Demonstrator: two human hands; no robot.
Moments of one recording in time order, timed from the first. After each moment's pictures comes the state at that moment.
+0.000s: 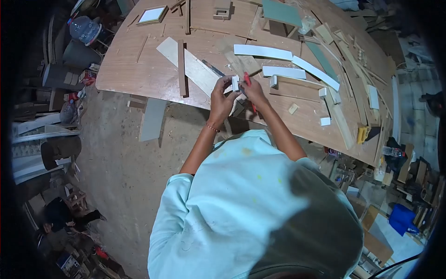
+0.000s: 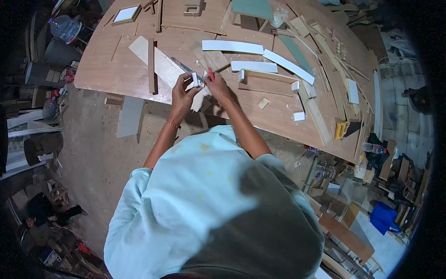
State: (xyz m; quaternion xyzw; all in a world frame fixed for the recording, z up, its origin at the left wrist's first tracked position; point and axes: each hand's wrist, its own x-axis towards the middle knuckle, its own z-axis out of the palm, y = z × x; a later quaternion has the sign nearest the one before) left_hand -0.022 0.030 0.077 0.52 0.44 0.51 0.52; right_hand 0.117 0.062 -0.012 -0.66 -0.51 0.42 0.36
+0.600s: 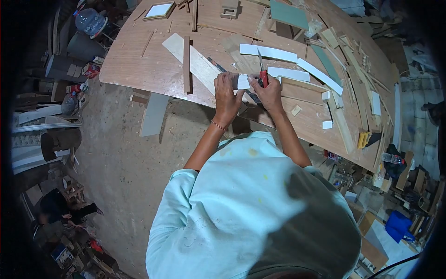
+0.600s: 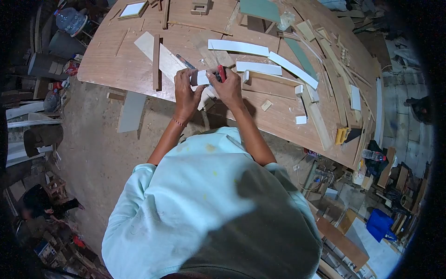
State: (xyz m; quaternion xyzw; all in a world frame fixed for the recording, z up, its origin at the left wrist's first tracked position) left_hand -0.021 0.024 0.108 0.71 0.51 0.45 0.19; right_hand 0.111 0.030 0.122 -0.61 -0.56 0.34 0.44
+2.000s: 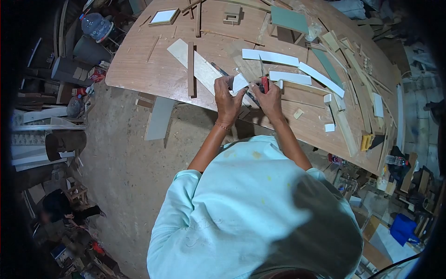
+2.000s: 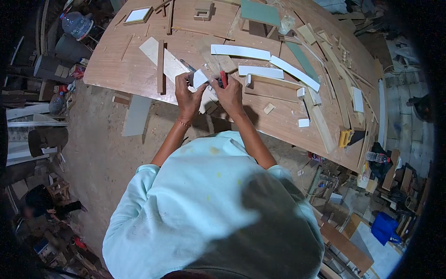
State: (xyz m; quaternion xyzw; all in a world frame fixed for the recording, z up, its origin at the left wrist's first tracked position) left_hand -0.017 0.024 0.105 0.64 0.52 0.53 0.21; right_hand 0.107 0.021 0.118 -0.62 -0.56 0.27 0.48
